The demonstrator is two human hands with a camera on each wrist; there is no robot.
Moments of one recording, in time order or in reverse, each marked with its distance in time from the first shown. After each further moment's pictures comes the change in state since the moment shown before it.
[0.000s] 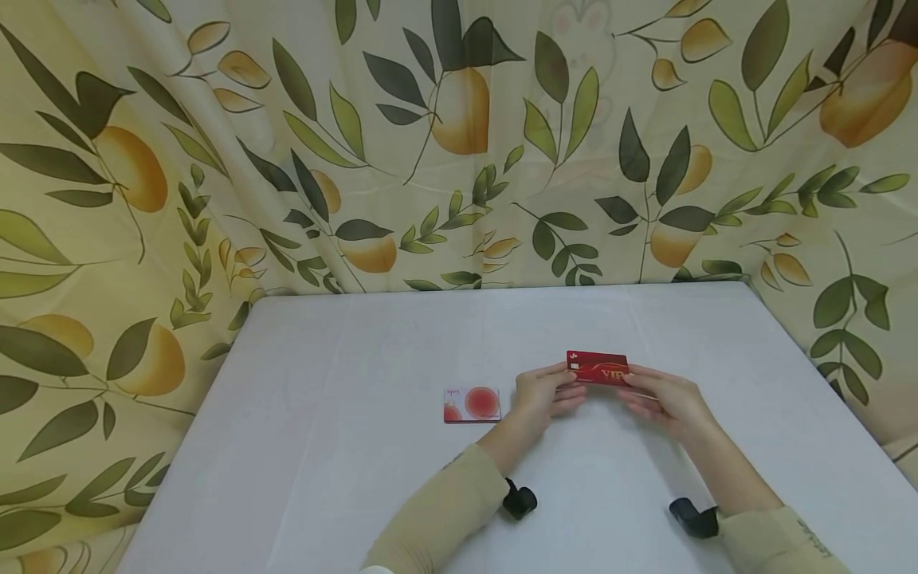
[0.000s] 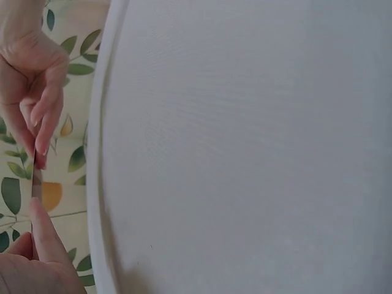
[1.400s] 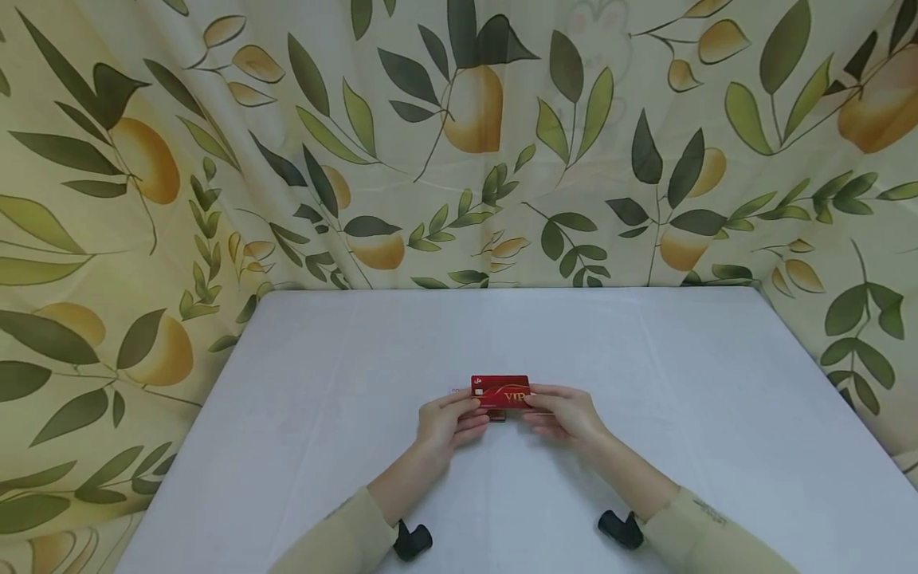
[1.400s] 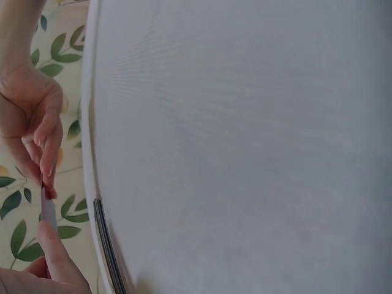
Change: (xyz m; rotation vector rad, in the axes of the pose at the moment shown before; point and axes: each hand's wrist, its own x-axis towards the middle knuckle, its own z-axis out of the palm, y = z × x) left_hand -0.055 0.042 -0.134 0.061 0.079 0.034; right_hand -0.012 0.038 0.127 -0.169 -0.078 -0.013
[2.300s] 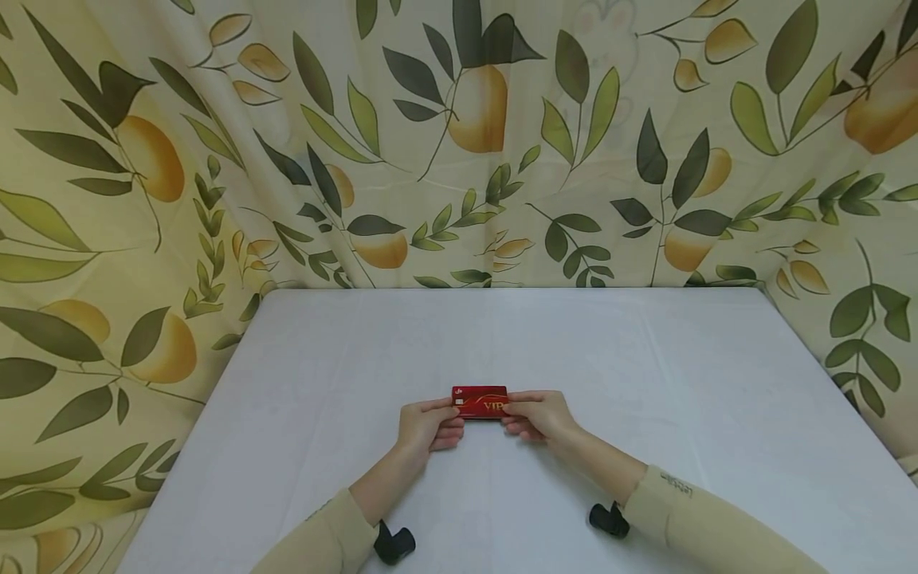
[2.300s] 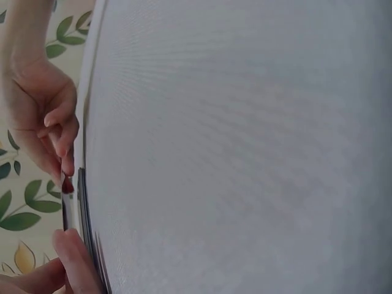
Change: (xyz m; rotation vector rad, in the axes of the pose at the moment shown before) left_hand 0.002 0.005 -0.034 0.229 0.082 -0.015; right_hand 0.017 0.012 0.030 -0.072 -0.055 -0.010
